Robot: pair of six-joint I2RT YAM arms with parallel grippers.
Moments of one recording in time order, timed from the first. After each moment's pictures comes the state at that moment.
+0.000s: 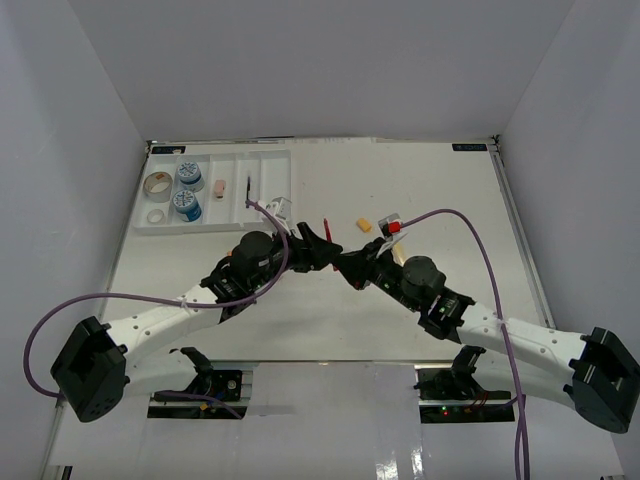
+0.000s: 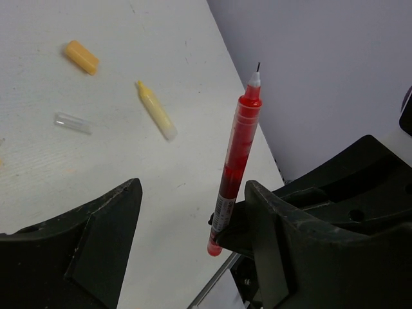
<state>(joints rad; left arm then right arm) -0.80 1.13 0.64 0.32 0.04 -0.80 0.97 0.98 0.47 0.47 0.09 0.48</state>
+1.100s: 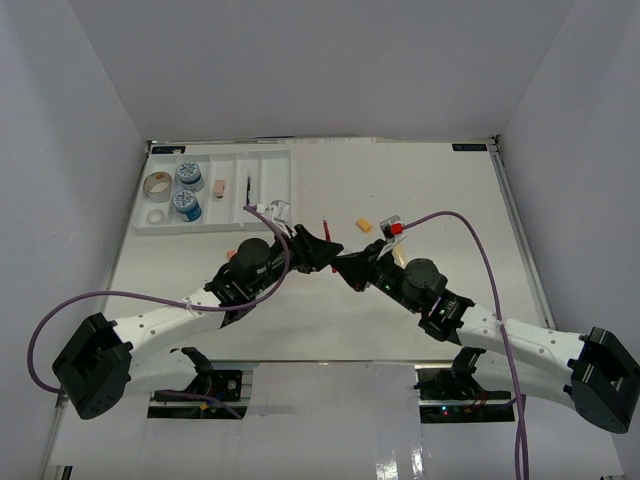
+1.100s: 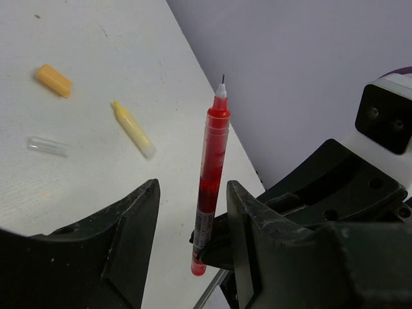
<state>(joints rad) -0.83 1.14 0.57 0.53 0.03 -0.81 0.97 0.97 0.45 0.52 0.07 0.51</state>
